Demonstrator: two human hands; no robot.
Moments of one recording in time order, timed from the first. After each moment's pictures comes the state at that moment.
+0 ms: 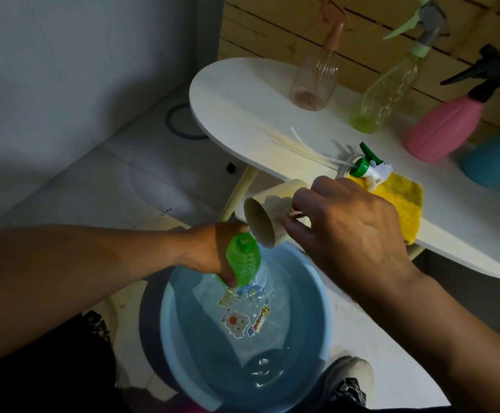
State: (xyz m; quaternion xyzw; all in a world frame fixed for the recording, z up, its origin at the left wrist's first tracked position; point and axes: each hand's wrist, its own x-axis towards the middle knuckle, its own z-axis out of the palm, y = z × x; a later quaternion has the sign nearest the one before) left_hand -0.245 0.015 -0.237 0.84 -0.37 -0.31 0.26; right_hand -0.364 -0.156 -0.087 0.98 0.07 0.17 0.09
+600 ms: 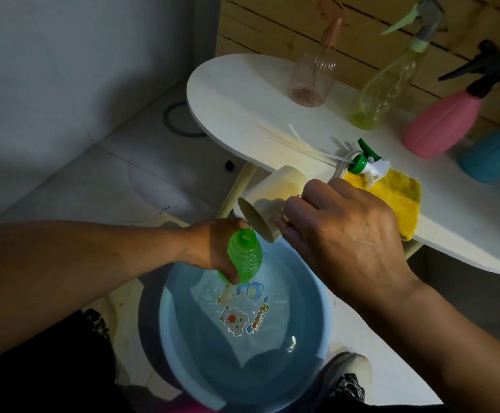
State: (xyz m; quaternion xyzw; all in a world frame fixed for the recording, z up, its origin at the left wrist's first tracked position) left_hand -0.244 0.012 -0.240 0.84 -0.35 -0.32 0.27; right_hand -0.373 -0.155 -0.091 0.95 0.14 0.23 0.13
